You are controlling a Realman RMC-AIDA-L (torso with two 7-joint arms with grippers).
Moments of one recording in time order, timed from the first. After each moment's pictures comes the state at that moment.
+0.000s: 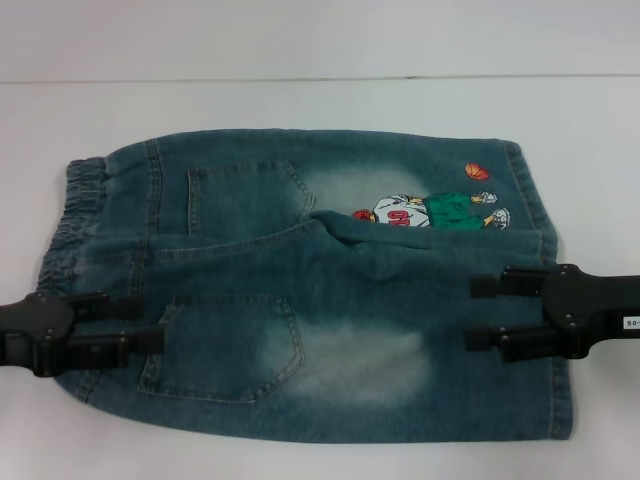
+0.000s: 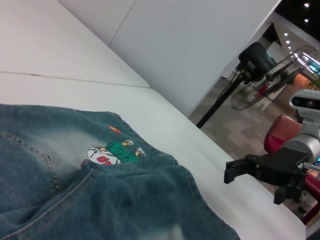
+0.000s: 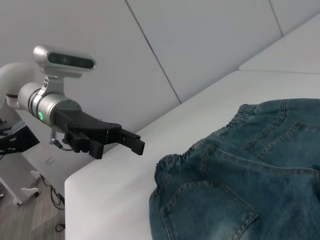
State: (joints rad) left arm -0.37 -2.06 0.50 0.90 2.15 1.94 -1.78; right arm 0.46 2.00 -0.78 -0.62 -1.97 -1.74 1.54
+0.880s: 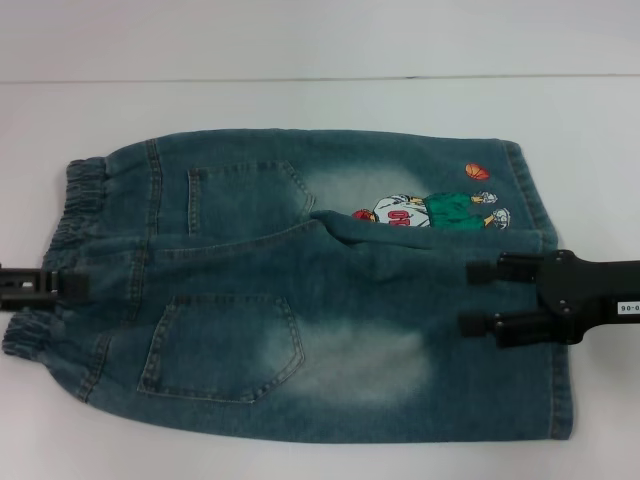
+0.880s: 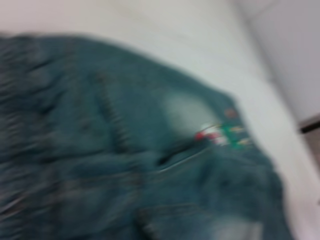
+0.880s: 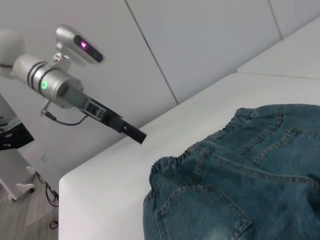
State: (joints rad) left arm -0.47 -1.97 0.44 1.03 2.37 1.91 -2.34; right arm 0.49 2.00 -0.78 -0.63 -1.97 -1.72 1.54
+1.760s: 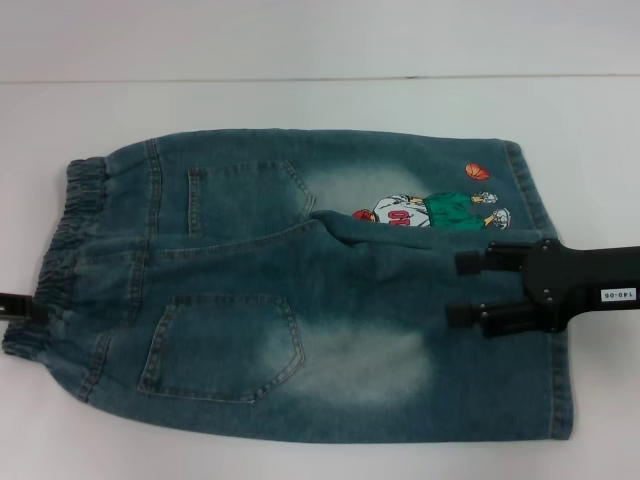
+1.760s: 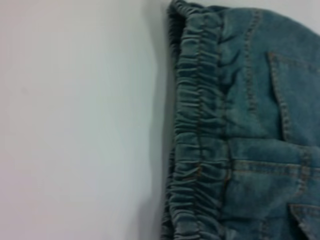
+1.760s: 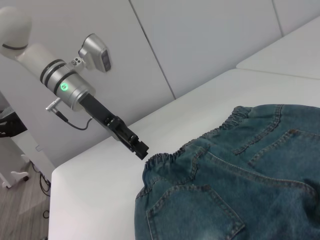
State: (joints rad) left arm -0.52 -1.98 0.45 0.99 2.69 1.68 -2.47; right arm 0.52 2.00 -0.79 -0.63 -2.00 -1.69 1.54
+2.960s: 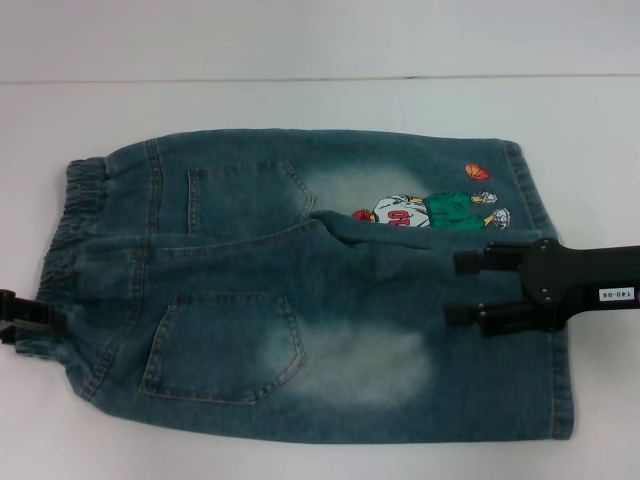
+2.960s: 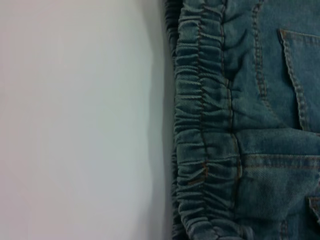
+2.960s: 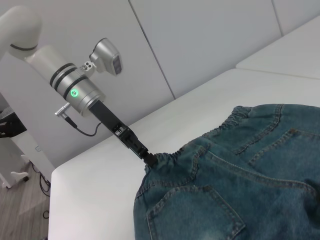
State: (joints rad) left arm -0.54 -1.99 0.54 0.94 2.71 1.60 -2.48; right arm 0.53 2.00 -0.78 -0.63 -2.00 -1.69 1.54
